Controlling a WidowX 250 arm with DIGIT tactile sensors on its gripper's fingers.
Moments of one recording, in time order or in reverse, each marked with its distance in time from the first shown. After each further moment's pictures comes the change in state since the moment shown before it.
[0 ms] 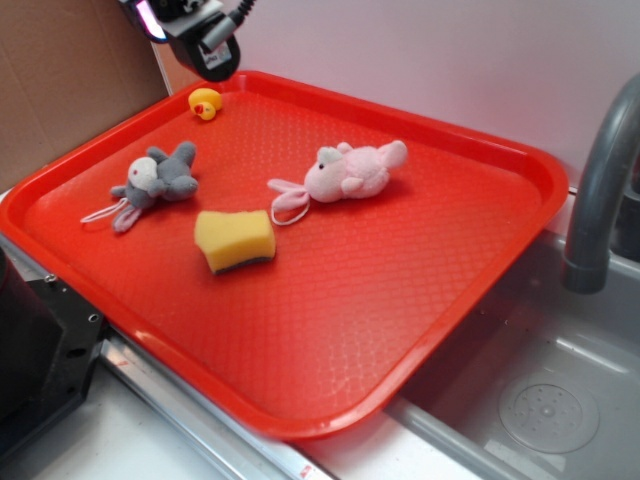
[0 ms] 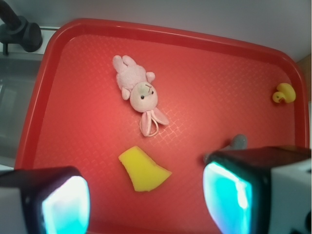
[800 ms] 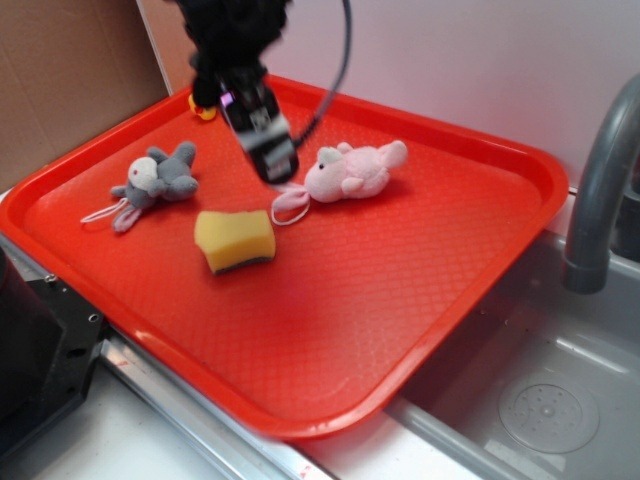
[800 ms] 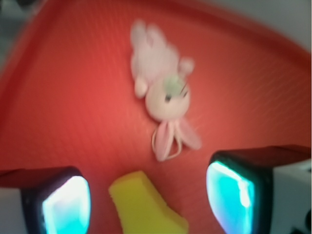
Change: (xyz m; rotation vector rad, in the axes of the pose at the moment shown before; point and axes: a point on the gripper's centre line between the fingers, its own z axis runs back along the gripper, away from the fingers) arm 0.003 -0.015 -0.097 -0.026 0.132 -0.236
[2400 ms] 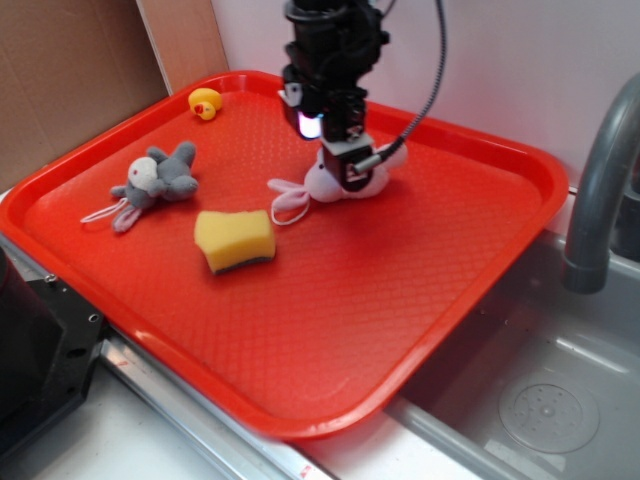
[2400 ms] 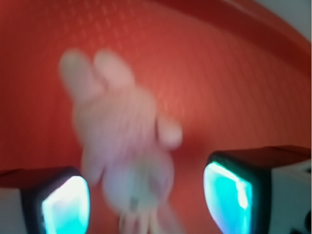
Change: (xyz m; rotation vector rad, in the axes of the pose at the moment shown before) arm 0.061 0.038 -0.037 0.042 0.117 0.051
